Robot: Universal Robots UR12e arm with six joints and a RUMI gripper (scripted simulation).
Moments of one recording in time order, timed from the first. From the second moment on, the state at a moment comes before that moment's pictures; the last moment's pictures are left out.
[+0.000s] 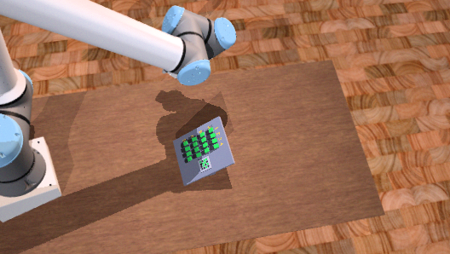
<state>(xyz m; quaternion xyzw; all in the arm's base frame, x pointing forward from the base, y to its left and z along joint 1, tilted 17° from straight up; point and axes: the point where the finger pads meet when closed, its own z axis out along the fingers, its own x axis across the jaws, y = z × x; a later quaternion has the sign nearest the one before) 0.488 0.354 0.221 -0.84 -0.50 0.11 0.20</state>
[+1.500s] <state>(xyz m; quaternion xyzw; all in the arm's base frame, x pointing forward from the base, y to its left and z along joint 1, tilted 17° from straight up) 0.563 0.170 0.267 -0.96 0.16 -0.07 0.21</state>
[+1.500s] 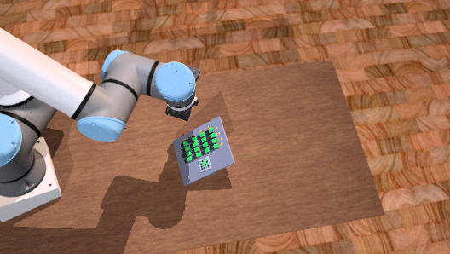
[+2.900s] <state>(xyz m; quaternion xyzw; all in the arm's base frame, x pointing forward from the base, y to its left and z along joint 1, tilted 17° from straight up) 0.560 0.029 0.302 -0.74 0.58 -0.19 0.28</state>
